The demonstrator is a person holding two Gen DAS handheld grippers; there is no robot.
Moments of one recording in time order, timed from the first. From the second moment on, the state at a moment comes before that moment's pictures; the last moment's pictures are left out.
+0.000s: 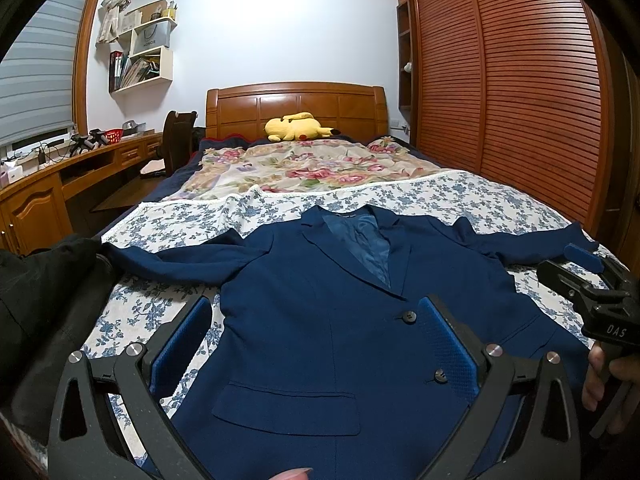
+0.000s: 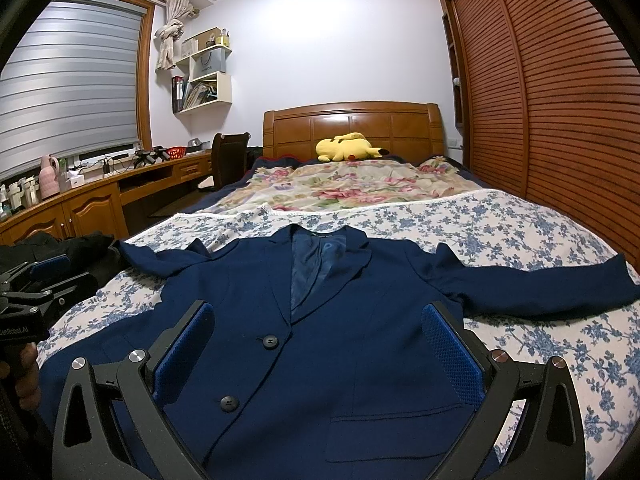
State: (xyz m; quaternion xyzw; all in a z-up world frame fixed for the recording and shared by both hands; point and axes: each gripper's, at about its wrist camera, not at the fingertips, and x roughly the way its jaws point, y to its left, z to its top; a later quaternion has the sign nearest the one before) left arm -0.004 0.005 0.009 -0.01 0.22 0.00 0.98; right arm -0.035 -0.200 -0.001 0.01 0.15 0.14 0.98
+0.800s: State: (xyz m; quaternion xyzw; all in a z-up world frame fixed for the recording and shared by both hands) left arm -0.007 0.006 0.008 -0.01 0.22 0.01 0.98; right arm -0.035 -0.198 -0.003 0.01 0.15 0.14 0.98
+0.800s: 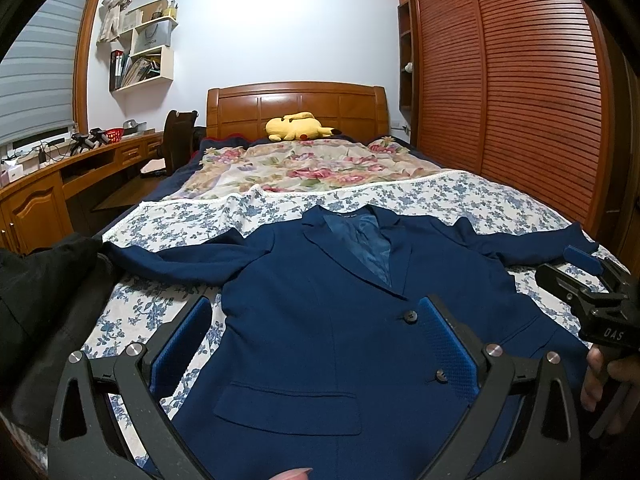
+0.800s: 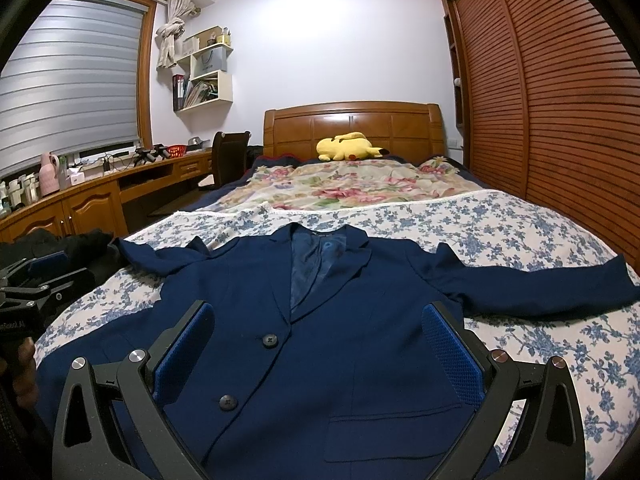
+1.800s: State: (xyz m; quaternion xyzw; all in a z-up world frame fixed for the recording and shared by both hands) left arm -0.020 0.061 0.001 0.00 0.25 0.04 0.97; right arm 0.000 -0.168 0.005 -0.01 0.17 0.21 0.96
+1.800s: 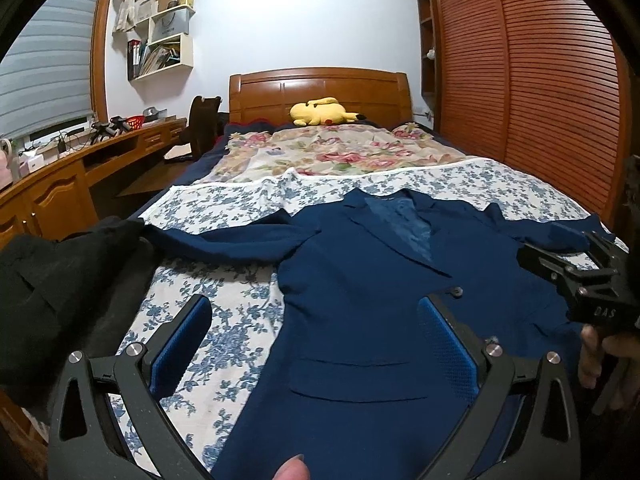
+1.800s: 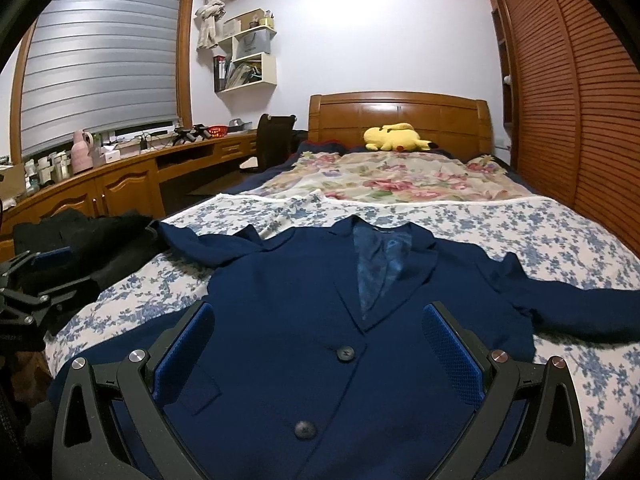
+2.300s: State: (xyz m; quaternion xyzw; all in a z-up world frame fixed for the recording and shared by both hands) left arm -0.003 0.095 -0.013 -0.01 0.28 0.07 0.96; right arm 0.045 -0.146 -0.006 -0.03 0.19 0.23 0.95
